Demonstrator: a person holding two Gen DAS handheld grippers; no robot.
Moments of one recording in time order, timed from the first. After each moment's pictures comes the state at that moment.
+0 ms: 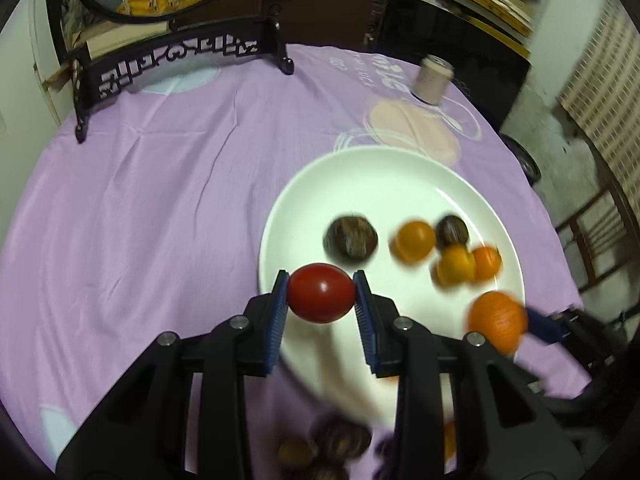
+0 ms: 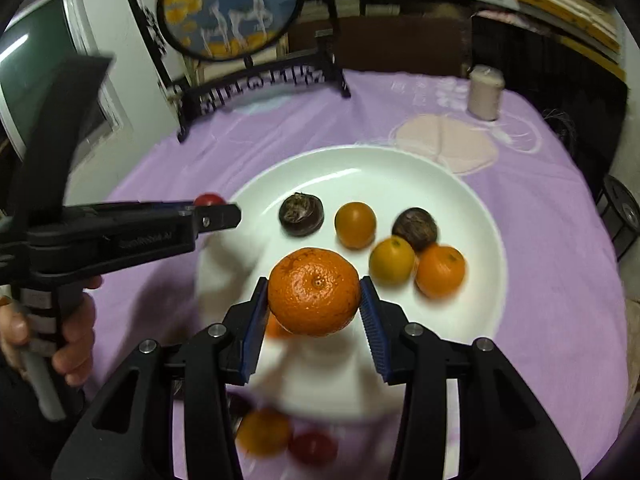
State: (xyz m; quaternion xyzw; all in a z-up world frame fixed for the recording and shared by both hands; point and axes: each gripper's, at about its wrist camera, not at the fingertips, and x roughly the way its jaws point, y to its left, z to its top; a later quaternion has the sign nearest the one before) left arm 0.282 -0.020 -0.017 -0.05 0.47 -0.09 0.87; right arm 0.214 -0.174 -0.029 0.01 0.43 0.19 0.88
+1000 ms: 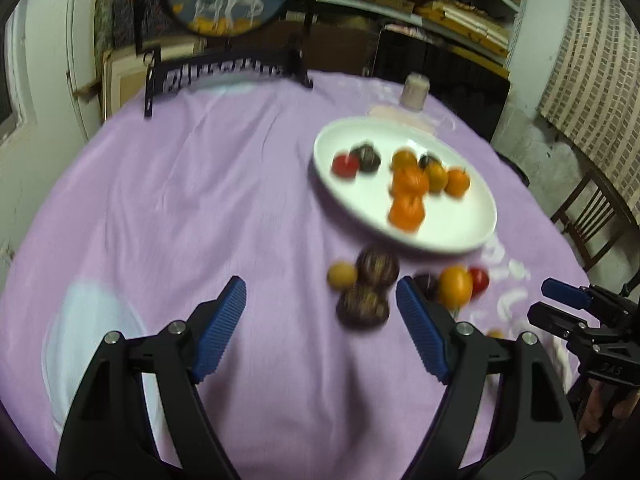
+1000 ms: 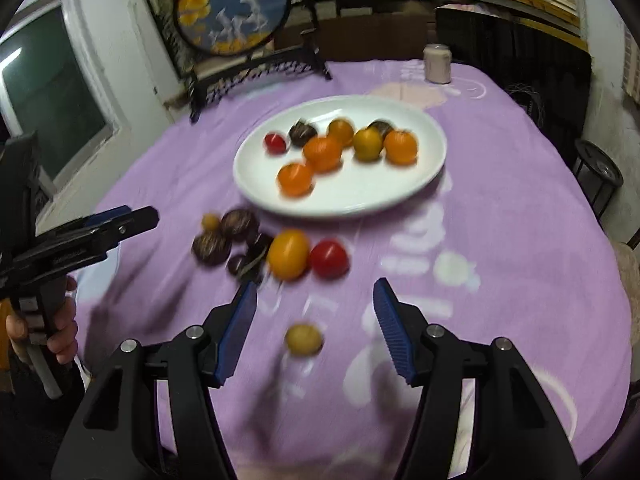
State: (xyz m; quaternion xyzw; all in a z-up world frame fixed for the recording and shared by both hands) left arm 0.095 0.034 -0.024 -0.05 0.40 -0.09 0.91; right arm 0.056 -0.202 -0.033 0.03 0.42 0.16 0.89
